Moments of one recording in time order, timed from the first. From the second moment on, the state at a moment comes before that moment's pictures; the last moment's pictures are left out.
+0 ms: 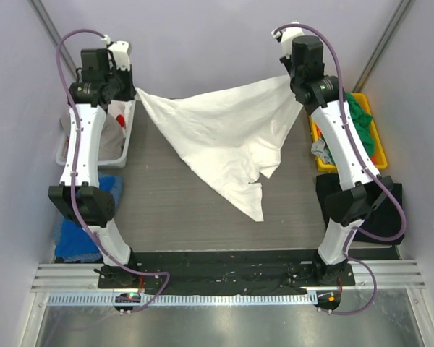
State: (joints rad) left arm -0.01 1.79 2.08 -0.83 0.17 0.10; right arm 0.34 1.82 2.17 -0.64 0.53 -0.48
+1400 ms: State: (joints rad) left arm -0.02 1.31 2.16 -0.44 0.00 0.16; right arm 0.29 1.32 2.08 -0.50 0.55 -0.70
